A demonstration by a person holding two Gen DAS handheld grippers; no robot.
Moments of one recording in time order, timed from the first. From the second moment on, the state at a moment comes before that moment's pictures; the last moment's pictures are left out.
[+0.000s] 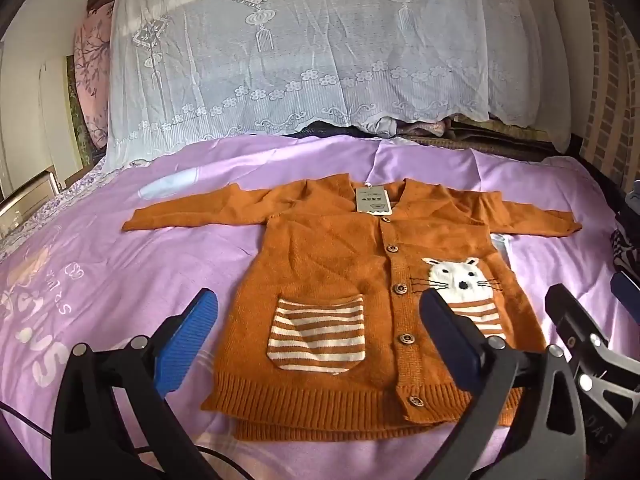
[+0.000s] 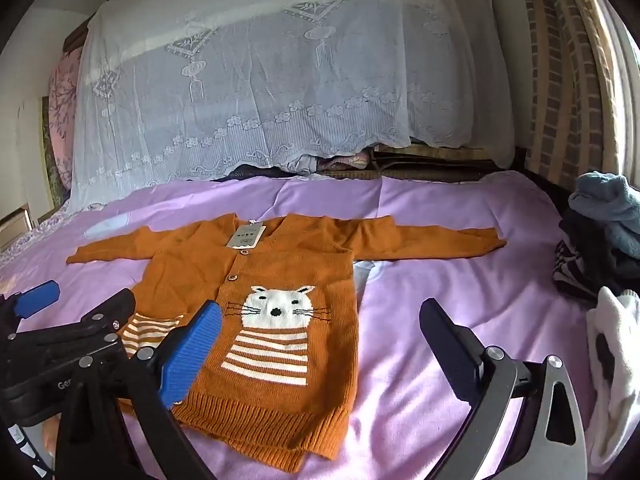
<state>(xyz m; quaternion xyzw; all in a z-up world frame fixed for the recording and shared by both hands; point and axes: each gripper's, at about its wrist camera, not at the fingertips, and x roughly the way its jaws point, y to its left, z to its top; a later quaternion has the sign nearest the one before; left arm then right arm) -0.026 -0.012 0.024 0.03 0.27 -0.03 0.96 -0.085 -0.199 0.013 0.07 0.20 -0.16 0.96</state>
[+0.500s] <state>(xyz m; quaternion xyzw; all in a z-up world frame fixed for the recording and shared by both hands) -0.032 -0.010 0.012 0.03 0.25 -0.01 0.97 -0.087 -0.196 0.011 0.06 0.21 -0.15 0.96</state>
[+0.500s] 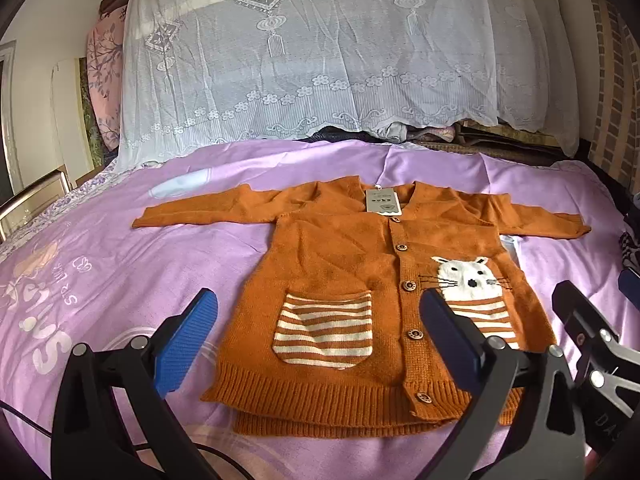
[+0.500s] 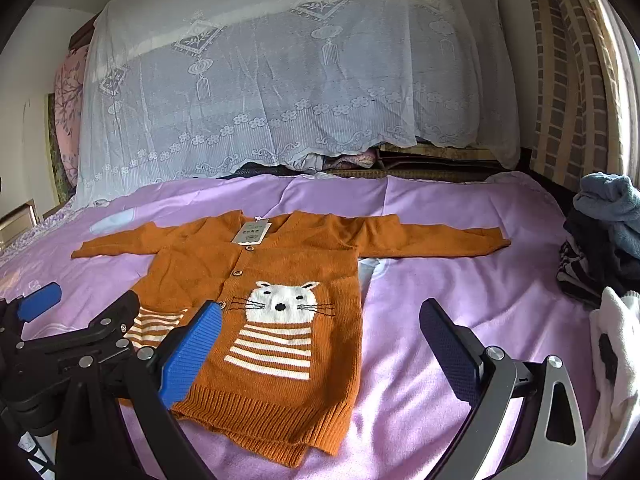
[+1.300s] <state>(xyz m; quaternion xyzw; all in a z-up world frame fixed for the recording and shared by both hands) -0.031 -0.012 0.012 0.03 0.25 -0.01 0.97 -0.087 -0.196 0.009 0.07 0.21 -0.15 0.96</state>
